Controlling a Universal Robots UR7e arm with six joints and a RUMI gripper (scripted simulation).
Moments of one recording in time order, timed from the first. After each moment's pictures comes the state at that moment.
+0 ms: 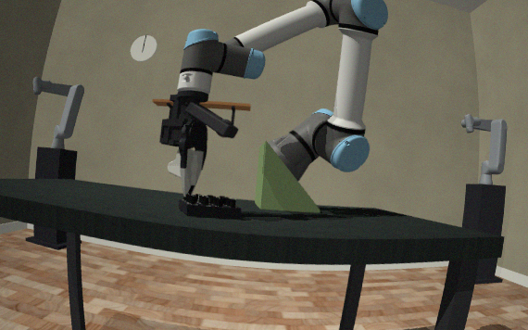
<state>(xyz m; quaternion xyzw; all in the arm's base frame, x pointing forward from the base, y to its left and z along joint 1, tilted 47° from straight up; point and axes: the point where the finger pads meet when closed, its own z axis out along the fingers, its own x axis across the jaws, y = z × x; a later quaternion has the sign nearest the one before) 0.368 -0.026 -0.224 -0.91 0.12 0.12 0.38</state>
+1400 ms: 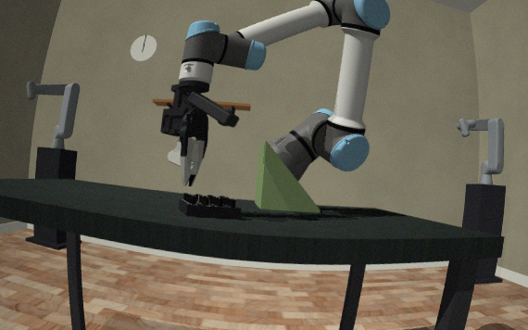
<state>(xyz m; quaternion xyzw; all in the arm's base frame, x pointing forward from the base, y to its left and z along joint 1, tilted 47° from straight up) 0.372 -0.042 -0.208 -0.91 0.12 0.12 0.38</state>
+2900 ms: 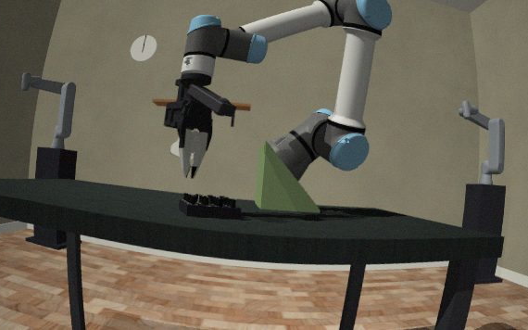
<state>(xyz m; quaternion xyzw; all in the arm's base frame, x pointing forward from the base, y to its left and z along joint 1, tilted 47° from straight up) 0.375 -0.054 -0.196 -0.89 0.23 0.17 0.36</state>
